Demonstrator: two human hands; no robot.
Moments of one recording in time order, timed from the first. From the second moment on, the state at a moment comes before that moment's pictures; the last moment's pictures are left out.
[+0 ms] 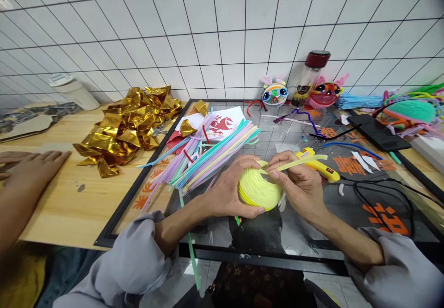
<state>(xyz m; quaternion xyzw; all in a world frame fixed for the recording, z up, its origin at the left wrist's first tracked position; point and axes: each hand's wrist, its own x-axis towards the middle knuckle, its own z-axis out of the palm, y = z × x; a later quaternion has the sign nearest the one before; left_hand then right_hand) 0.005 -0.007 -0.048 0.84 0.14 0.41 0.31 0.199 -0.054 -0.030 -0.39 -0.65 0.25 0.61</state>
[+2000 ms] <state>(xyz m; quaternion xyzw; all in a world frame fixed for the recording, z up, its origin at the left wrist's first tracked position) -0.003 -0.003 -0.047 0.83 0.18 0.41 0.33 0.215 -0.055 -0.026 -0.39 -0.77 -0.02 0.50</state>
